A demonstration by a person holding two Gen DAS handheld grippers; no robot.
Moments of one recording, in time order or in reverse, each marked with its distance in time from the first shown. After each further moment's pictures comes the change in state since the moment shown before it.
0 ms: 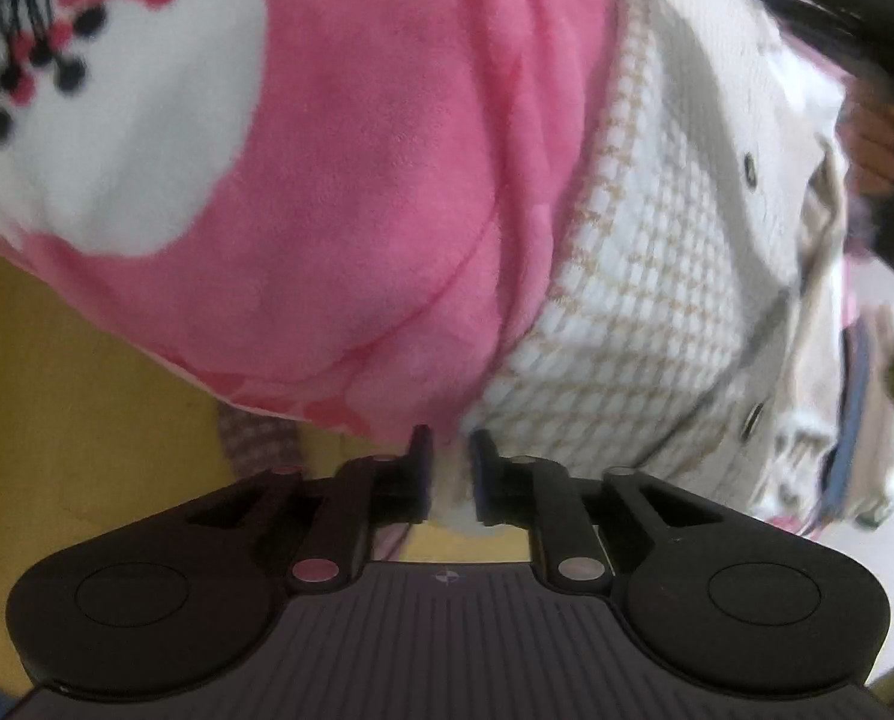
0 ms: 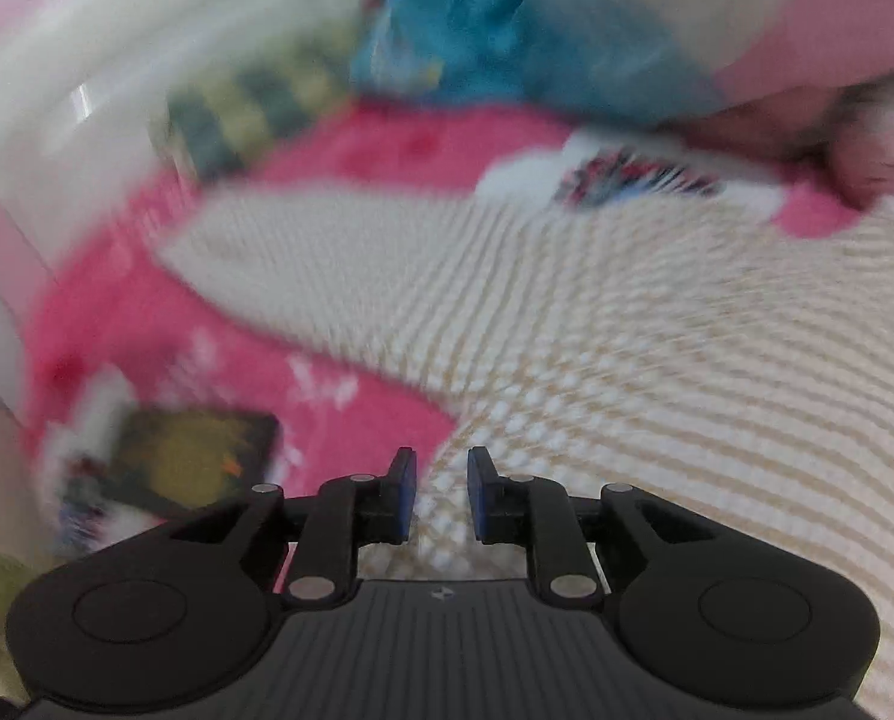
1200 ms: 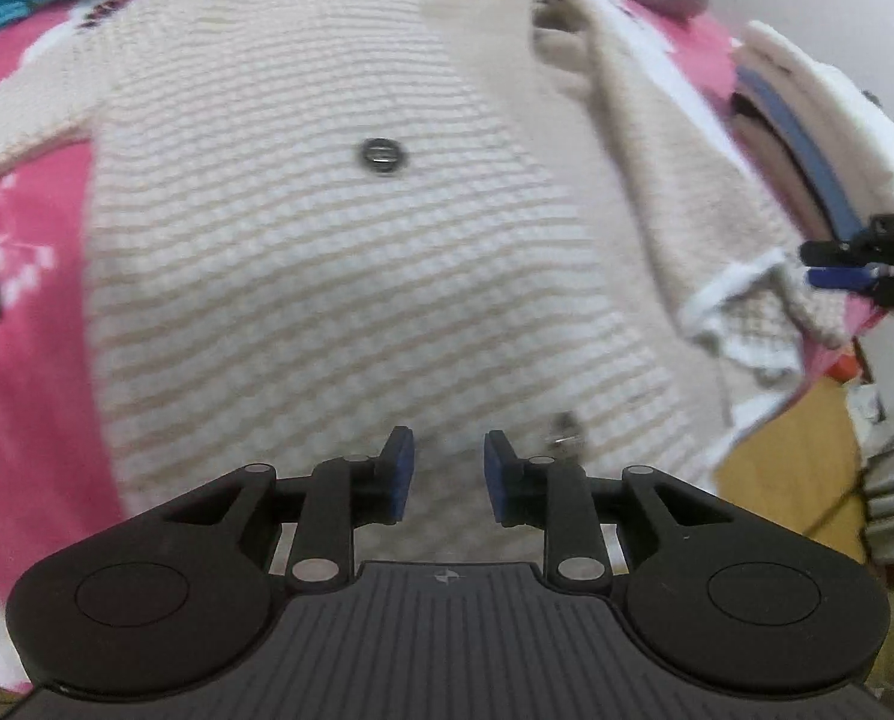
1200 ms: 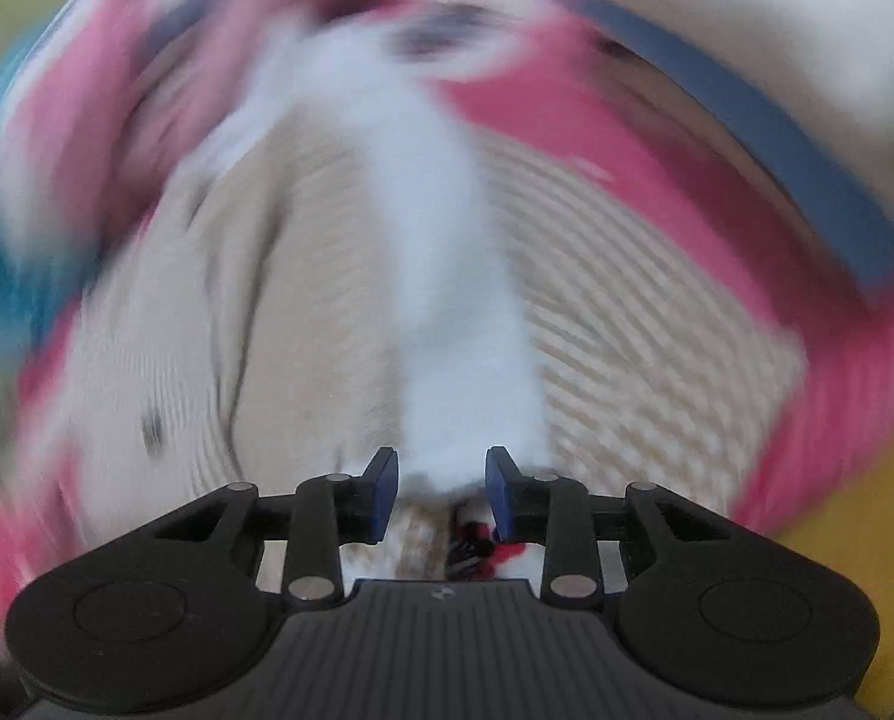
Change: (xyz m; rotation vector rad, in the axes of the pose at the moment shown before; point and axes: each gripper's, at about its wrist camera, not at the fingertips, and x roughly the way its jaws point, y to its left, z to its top) left arm 0.037 -0.217 -0.008 0.701 -0.111 0.077; right arm -0.286 -0.137 -0.294 1.095 -0.174 -0.359
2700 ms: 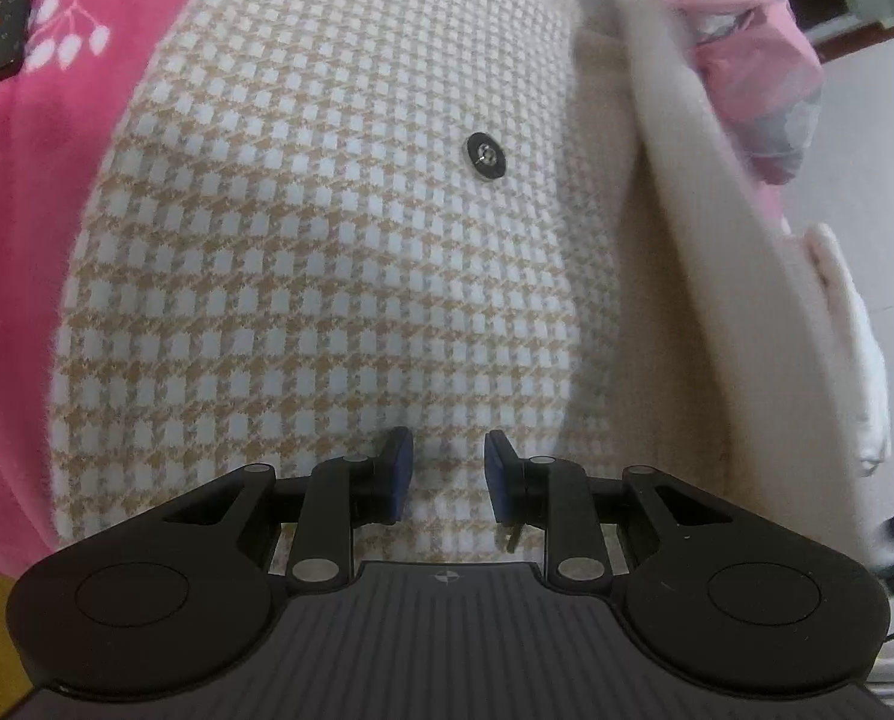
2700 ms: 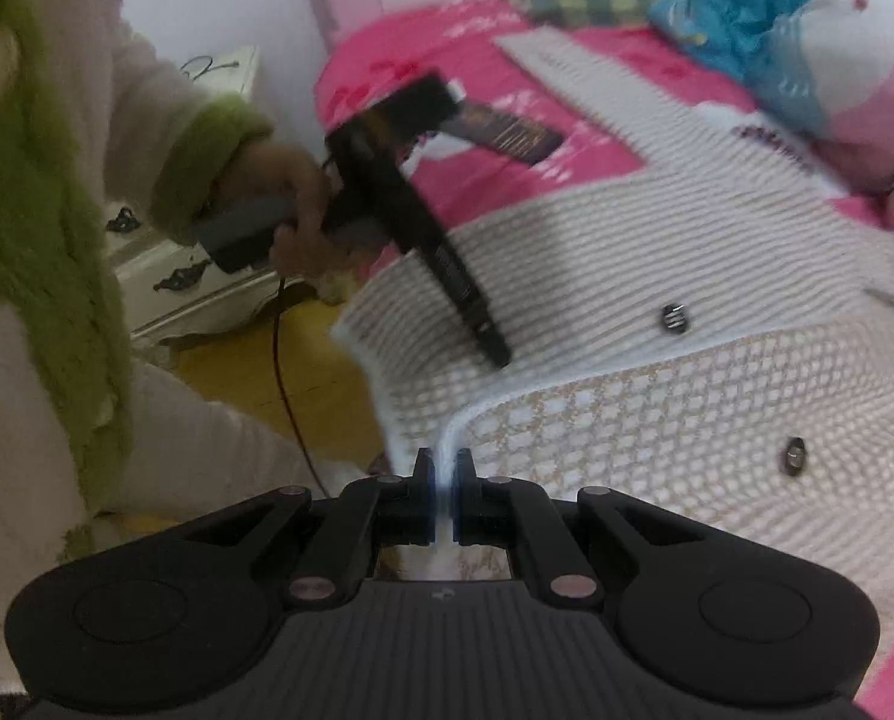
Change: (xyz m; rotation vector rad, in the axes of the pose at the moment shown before) left arm 0.017 0.059 -0.002 -0.505 -0.014 -0.195; right arm -0.031 0.207 -0.095 -1.697 0.520 0.442
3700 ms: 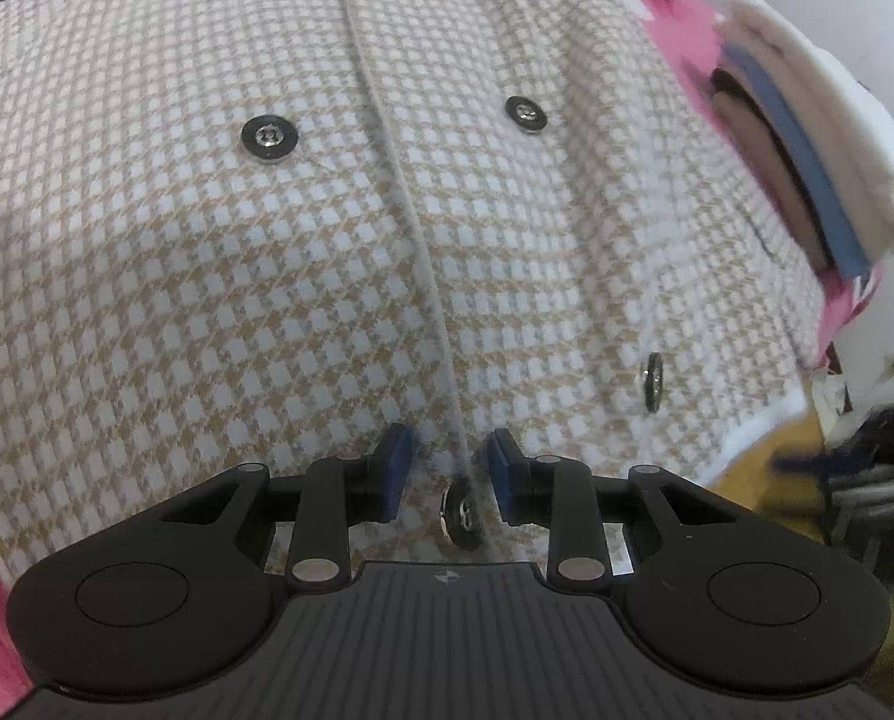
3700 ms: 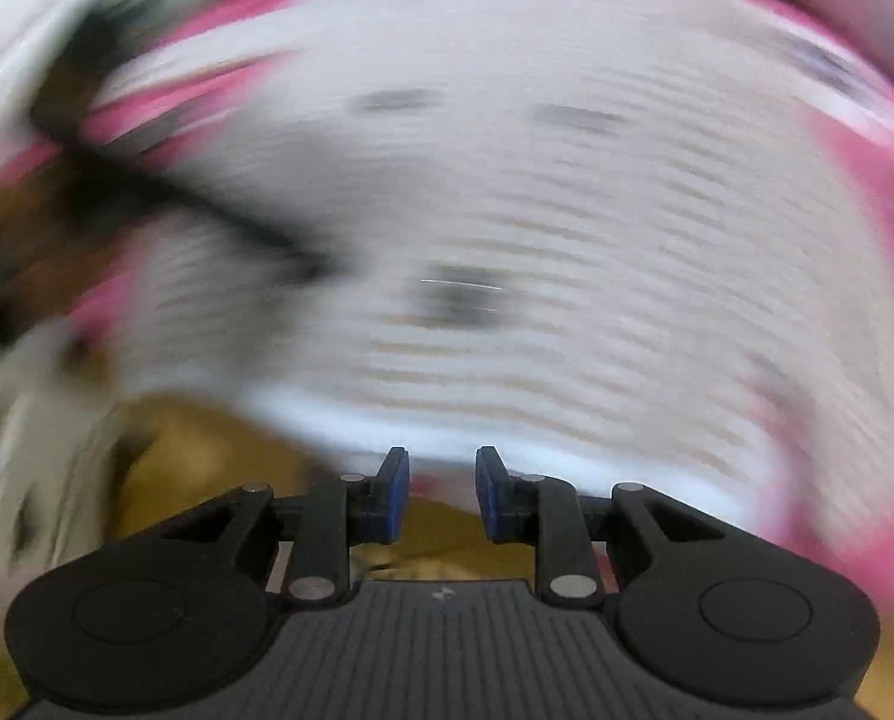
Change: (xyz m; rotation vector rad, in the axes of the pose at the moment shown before) left arm 0.050 -0.083 -0.015 0.473 0.112 0.167; right arm 0.038 0.020 -0.138 0.959 -0.083 -0.473
